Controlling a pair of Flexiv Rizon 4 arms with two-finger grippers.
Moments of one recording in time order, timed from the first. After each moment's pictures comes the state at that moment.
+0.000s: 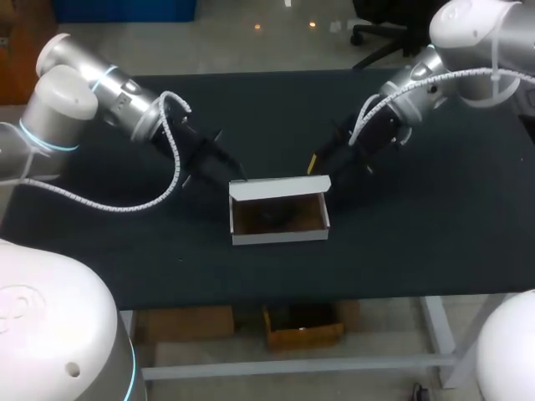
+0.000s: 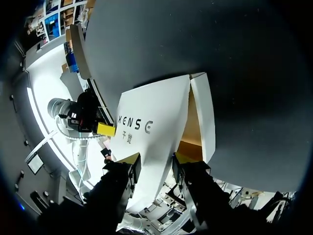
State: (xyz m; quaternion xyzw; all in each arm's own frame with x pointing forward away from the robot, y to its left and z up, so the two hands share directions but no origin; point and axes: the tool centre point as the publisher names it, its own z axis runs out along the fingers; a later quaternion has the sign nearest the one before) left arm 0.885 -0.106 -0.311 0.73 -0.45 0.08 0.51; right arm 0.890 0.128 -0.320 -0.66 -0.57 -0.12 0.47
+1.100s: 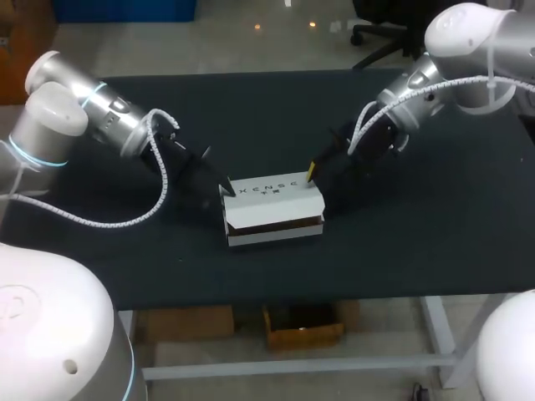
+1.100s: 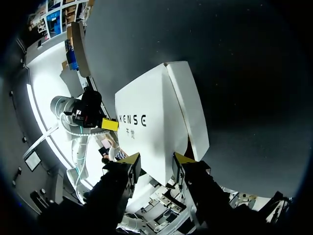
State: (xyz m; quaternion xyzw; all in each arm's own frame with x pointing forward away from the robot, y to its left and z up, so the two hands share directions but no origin) left arm 0.875 -0.082 -0.341 0.72 -0.48 0.10 0.50; right arm 0.883 0.131 -0.333 -0.65 -0.59 -0.12 0.47
